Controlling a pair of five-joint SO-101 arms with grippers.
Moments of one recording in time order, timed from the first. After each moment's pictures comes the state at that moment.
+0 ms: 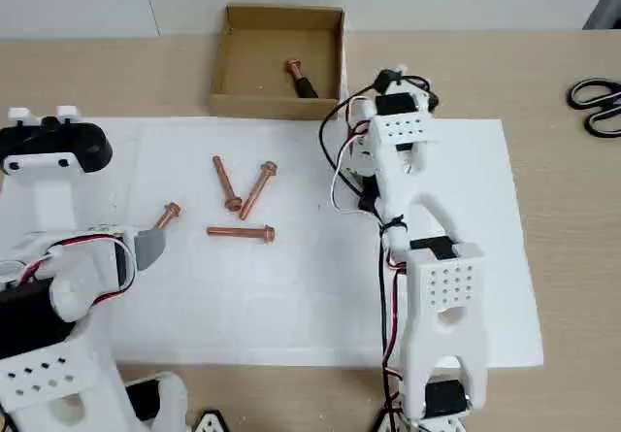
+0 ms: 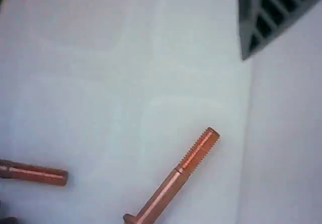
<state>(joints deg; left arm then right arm) -20.9 -49.7 19.6 99.4 -5.8 -12.5 43.3 -33.6 83.8 -33.2</state>
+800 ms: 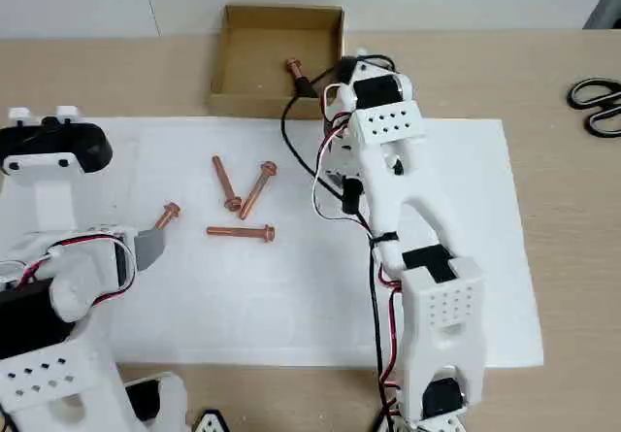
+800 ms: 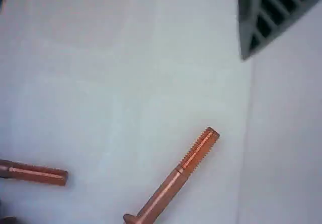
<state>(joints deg) -20.9 -49.7 19.6 99.4 -5.8 -17.6 32.5 -36.4 97.8 -20.9</state>
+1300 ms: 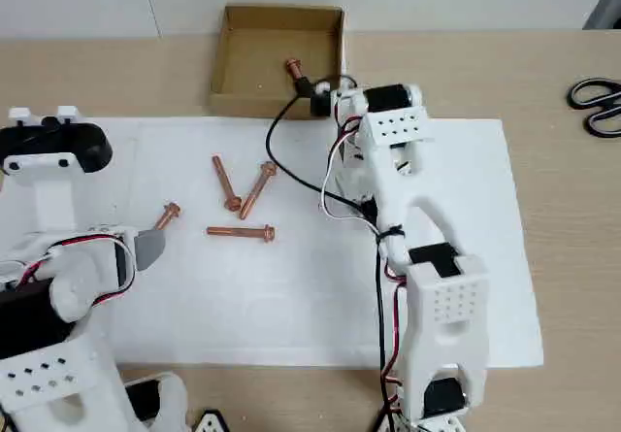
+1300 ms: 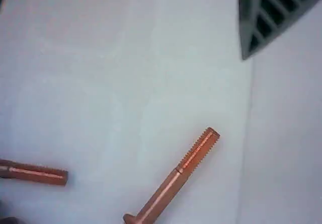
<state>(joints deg) -20.9 -49.7 19.6 99.4 -5.8 -15.6 34.0 -29.6 97.8 8.5</state>
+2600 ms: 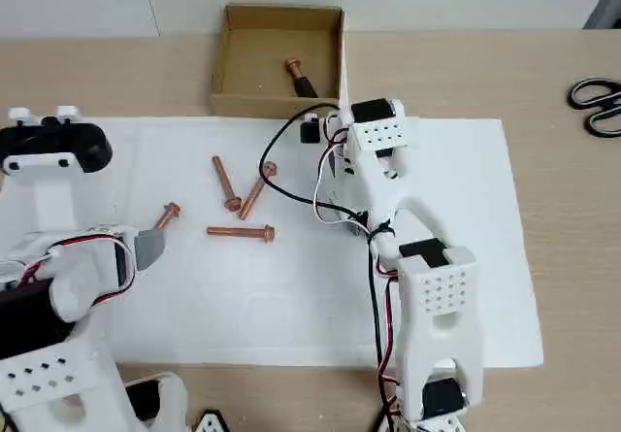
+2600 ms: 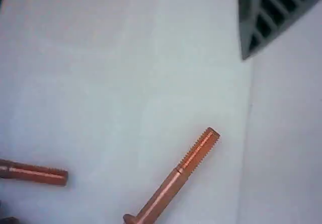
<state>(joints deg) -20.9 -49.7 19.6 99.4 -5.8 -16.9 39.6 -27.3 97.7 10.7</state>
